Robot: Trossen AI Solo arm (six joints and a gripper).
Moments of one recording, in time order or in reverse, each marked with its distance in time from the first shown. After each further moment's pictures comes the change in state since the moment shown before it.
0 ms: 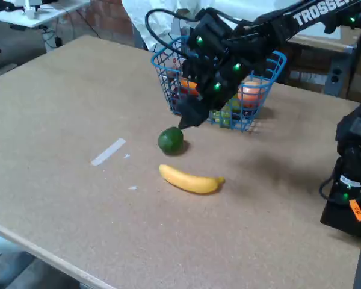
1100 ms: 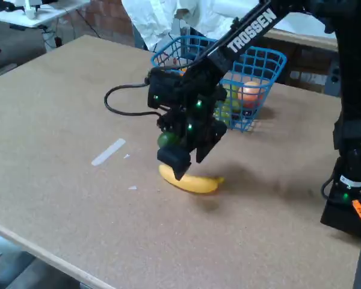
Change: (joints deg) arm 7.6 25.1 12.3 -11.8 -2.0 11.1
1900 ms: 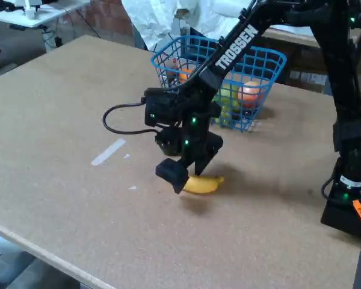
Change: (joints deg) arm 0.5 6.9 -0.2 4.9 0.1 -0.1
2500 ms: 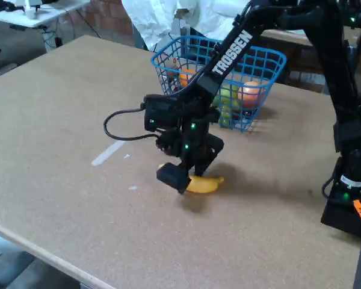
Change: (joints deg) arm 0.2 3.1 0.1 1.4 1.8 1.2
